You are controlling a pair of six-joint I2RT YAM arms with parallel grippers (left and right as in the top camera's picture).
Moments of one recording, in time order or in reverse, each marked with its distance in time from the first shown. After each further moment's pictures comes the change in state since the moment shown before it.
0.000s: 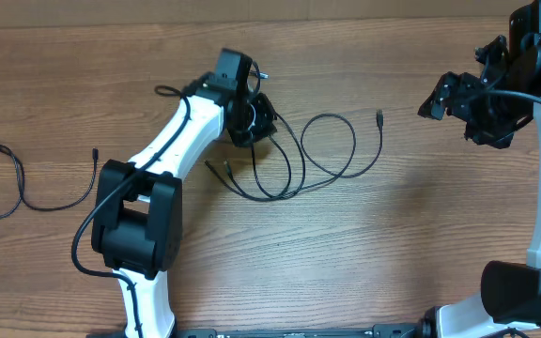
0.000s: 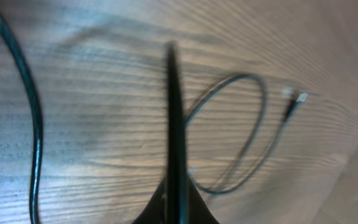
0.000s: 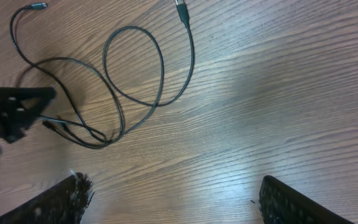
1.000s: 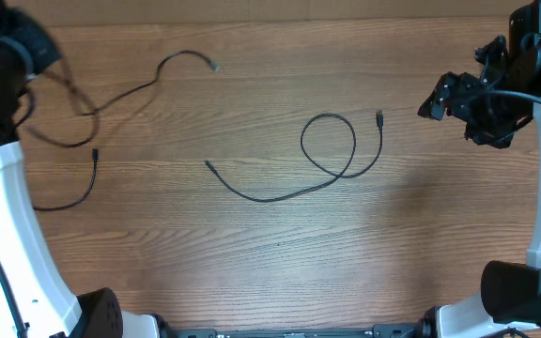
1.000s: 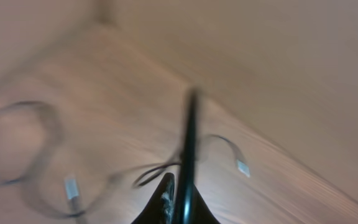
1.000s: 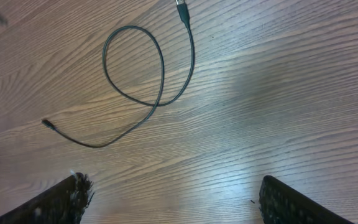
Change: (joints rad) left arm 0.562 -0.434 0.628 -0.547 -0.575 0.375; right arm 0.000 0.000 0.000 0.000 0.000 -0.004
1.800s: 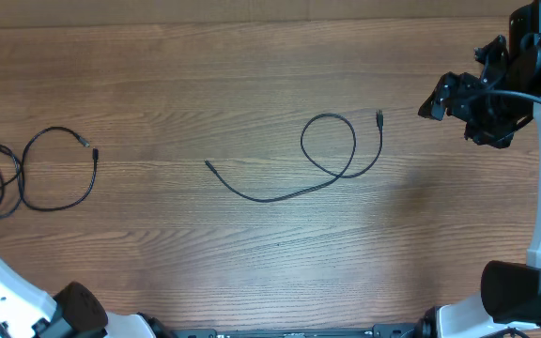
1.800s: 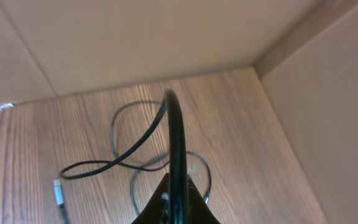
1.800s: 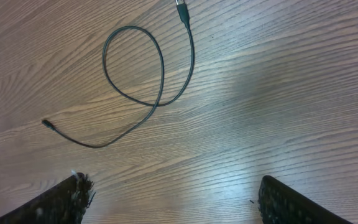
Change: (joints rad) left arm 0.415 0.032 0.000 -0.053 -0.116 -0.171; right arm 0.000 0.000 0.000 0.000 0.000 0.000
